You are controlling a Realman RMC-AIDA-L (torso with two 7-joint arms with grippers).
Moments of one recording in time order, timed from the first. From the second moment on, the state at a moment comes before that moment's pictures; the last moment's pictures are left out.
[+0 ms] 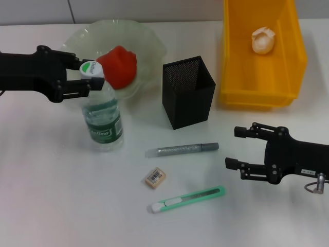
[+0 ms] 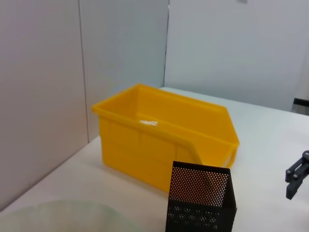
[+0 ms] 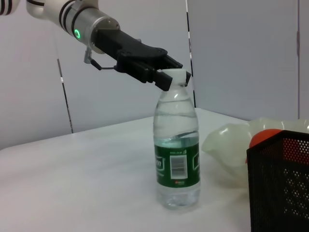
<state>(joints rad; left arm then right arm) -0.50 -2.02 0.81 1.11 2.04 1.65 -1.64 0.45 2.07 -0.46 -0.41 -2.15 -1.63 0.89</state>
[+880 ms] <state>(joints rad) -0.42 -2.02 0.55 0.95 1.93 1.69 -1.42 0.45 2.08 -0.46 -0.40 -2.15 -1.62 0.88</state>
